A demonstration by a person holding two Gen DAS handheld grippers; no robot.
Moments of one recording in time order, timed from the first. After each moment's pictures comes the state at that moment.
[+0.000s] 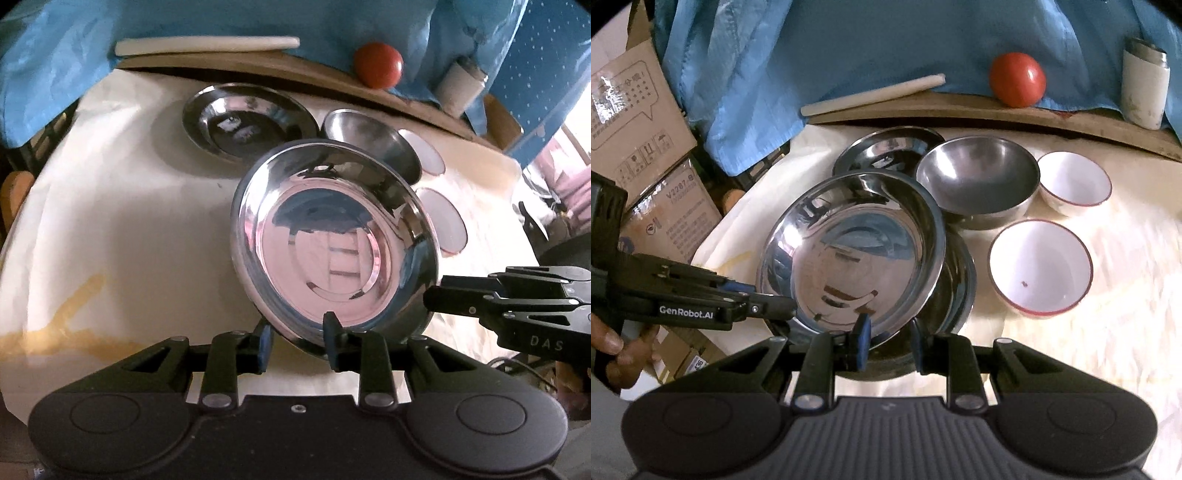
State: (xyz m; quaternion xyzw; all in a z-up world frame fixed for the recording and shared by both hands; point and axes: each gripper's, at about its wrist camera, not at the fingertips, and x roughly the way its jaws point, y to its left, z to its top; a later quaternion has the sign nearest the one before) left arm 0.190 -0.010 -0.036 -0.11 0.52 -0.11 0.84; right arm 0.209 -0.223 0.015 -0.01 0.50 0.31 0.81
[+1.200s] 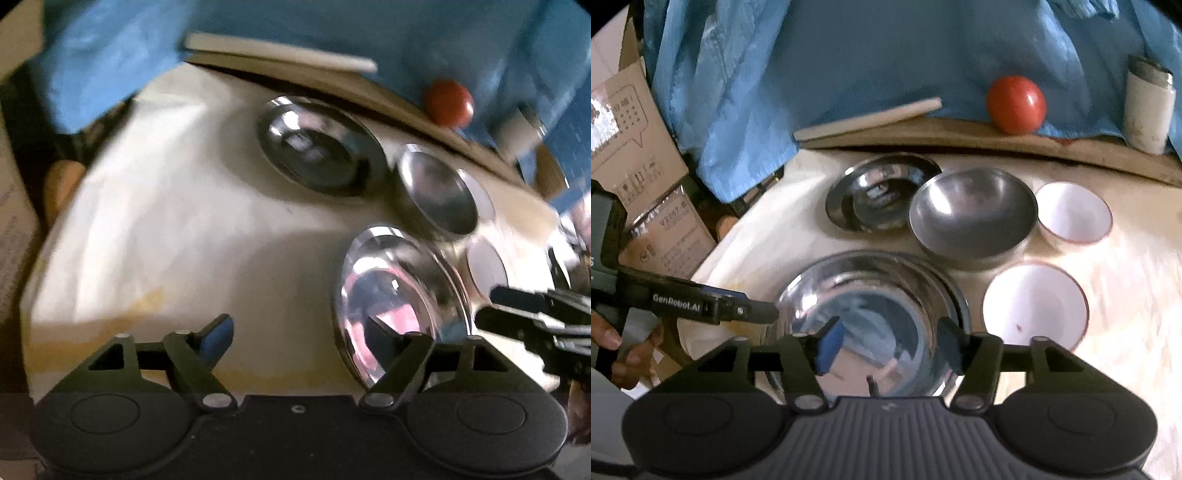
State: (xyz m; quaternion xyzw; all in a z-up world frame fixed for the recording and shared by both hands) left arm 0.216 0.035 -0.037 -0.16 0.52 -0.02 0.84; right arm 0.240 -0.215 0.026 0.00 0.47 0.31 0.83
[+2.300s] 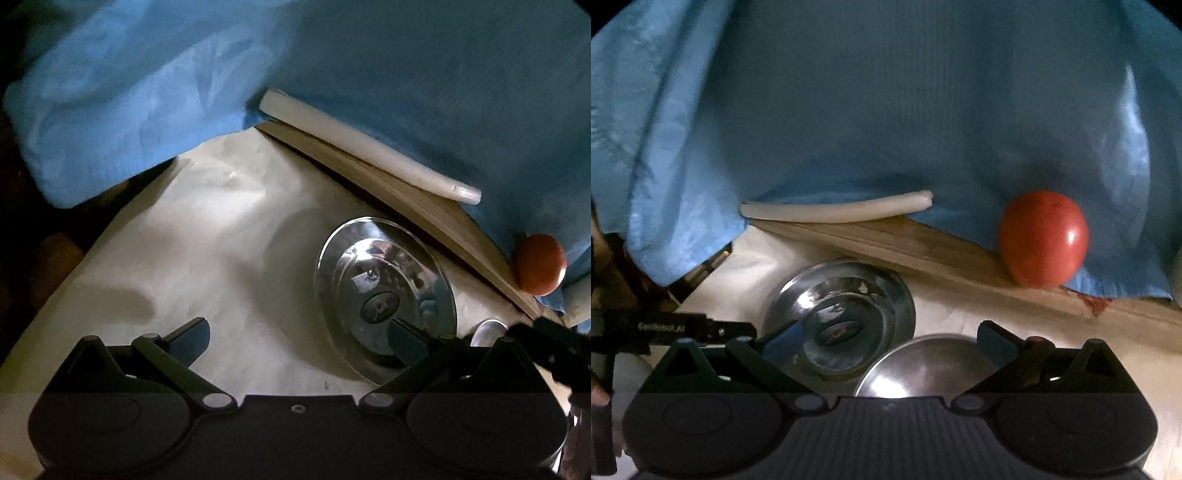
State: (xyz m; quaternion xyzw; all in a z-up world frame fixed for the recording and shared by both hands) left arm 0.319 0.069 -0.053 -0.26 0.45 0.11 0.85; right arm 0.388 -0.153 0.025 -0.05 0.43 0.31 0.85
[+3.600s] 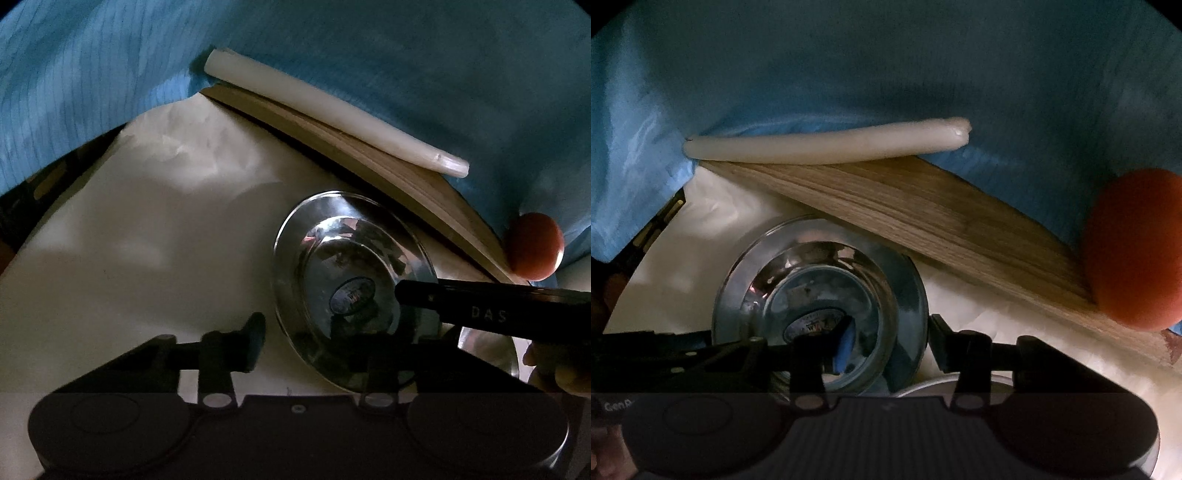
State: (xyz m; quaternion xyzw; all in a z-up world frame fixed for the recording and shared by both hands) left arm 0.340 0.058 -0.068 -0.27 0.47 0.06 0.84; right arm 0.444 -0.092 -0.032 -0.12 0.55 0.29 0.77
